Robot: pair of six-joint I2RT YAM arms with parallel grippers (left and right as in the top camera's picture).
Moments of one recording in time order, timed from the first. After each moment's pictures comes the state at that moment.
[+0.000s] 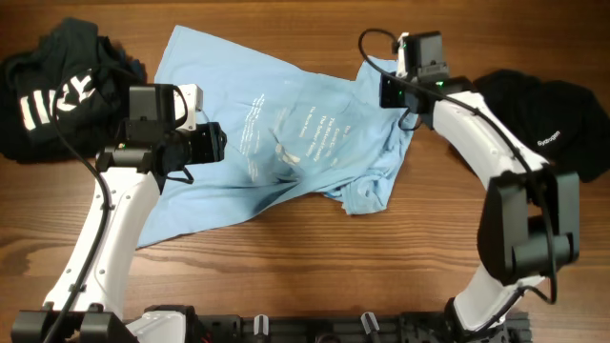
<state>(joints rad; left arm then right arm) -0.05 1.39 1.03 -0.67 0.20 -0.14 0.20 1.88 1.35 -0.42 0.02 0.15</state>
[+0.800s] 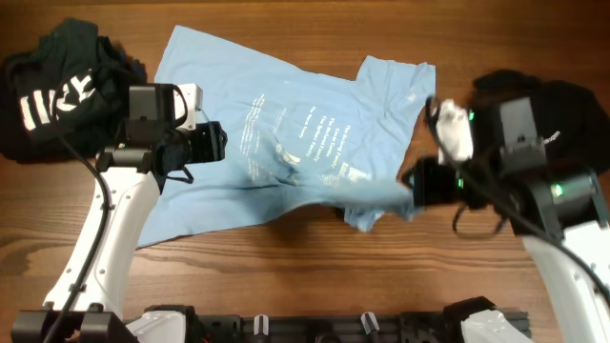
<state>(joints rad) -0.05 1.39 1.03 -0.66 0.20 -0.14 0.27 1.16 1.35 -1.33 -0.34 0.21</state>
